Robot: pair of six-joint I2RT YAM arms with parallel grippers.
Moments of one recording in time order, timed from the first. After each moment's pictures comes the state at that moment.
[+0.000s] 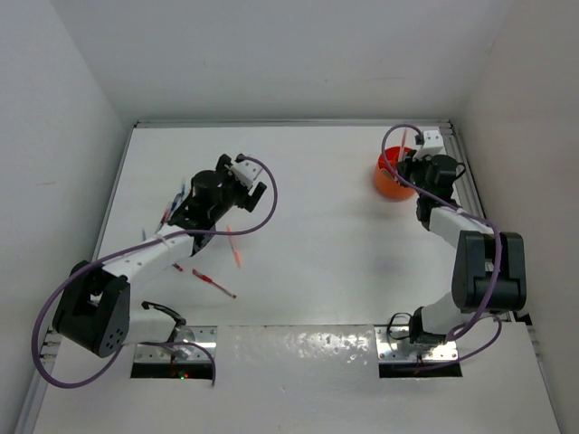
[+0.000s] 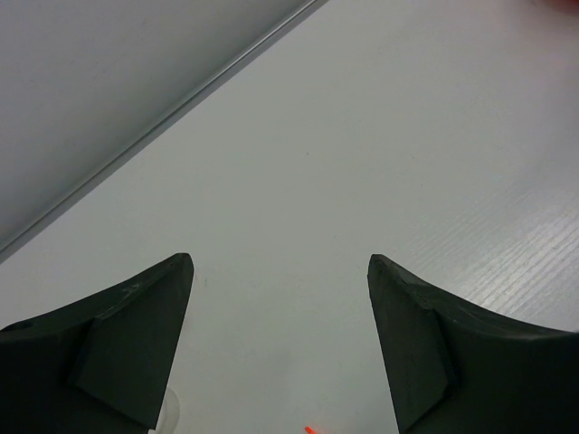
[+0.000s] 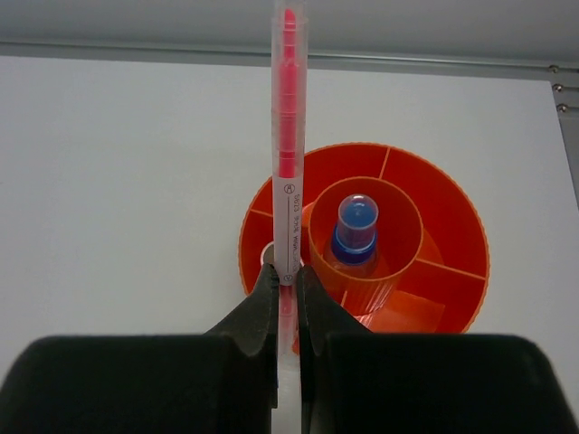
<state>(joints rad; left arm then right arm) -0.42 1.29 0.72 0.33 0.06 0.35 -0.09 1.54 0.74 0.55 -0.22 0.00</state>
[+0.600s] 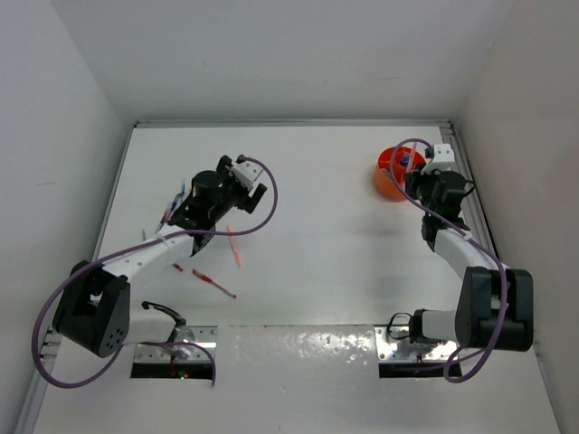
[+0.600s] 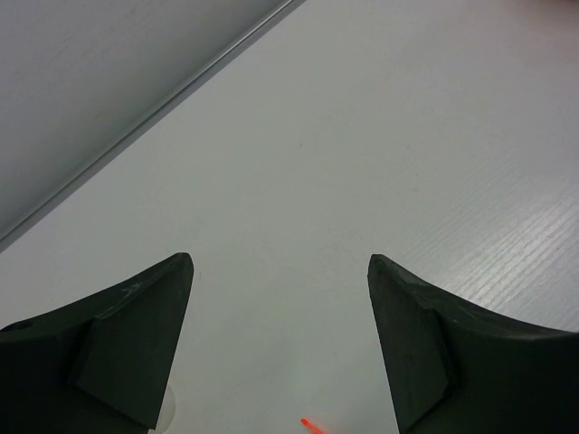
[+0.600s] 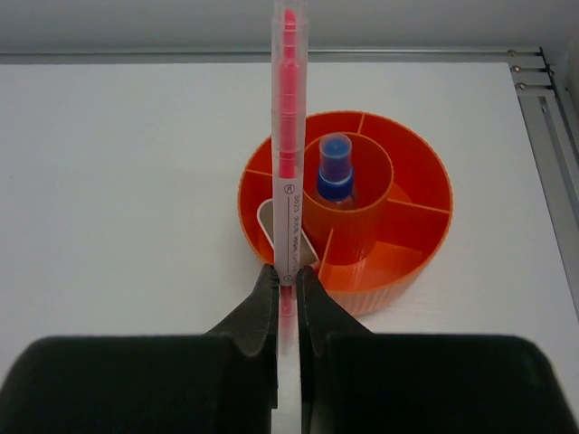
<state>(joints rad) -0.42 1.29 0.72 0.31 0.07 0.35 -0.10 1.33 0.59 0.52 -0.19 0.02</state>
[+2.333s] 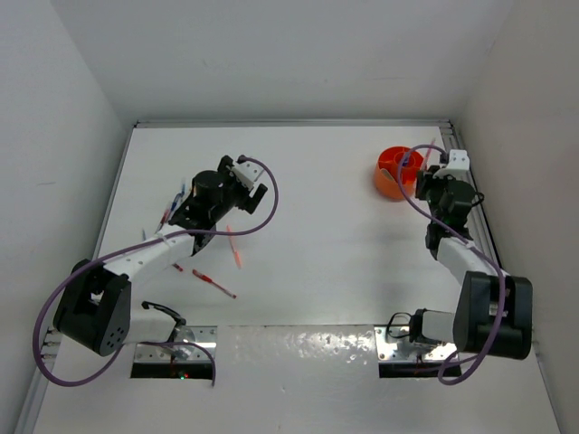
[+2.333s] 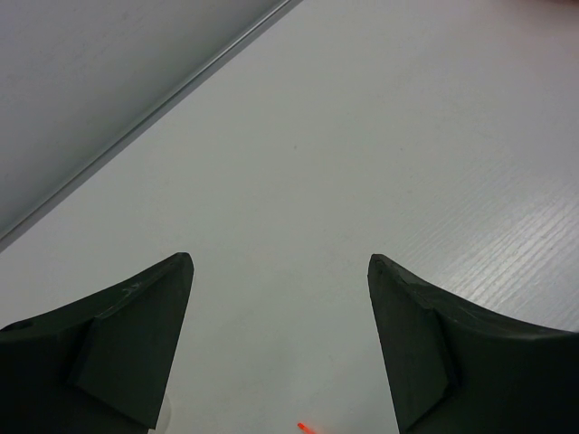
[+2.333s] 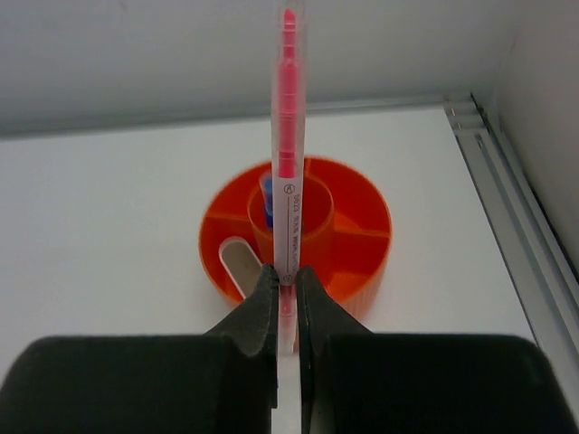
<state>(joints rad) -0.42 1.30 0.72 0.32 0.09 0.35 -0.17 1.26 0.50 0.64 -0.14 0.05</state>
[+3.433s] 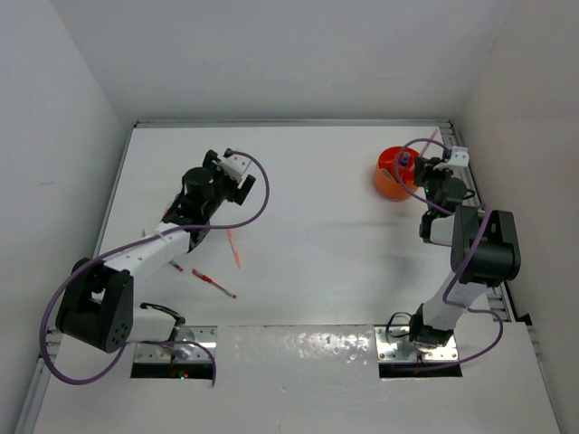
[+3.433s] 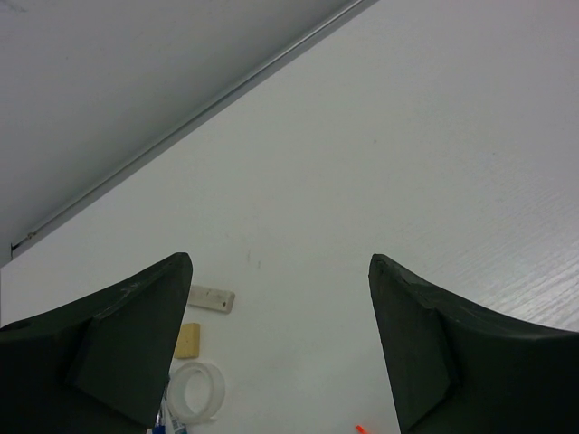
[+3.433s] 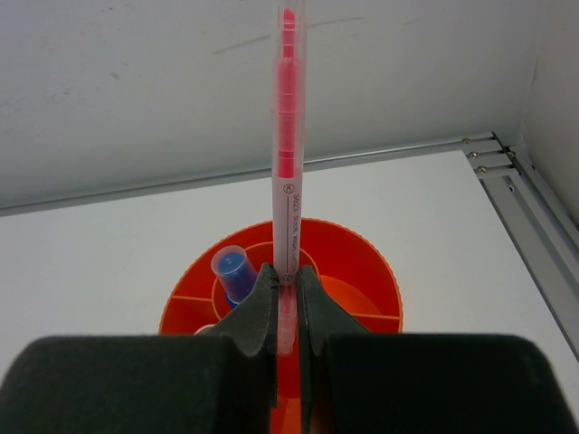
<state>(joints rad) -0.34 1.31 0.71 0.38 0.02 0.37 -0.21 1.75 0.58 1.26 -0.19 0.19</state>
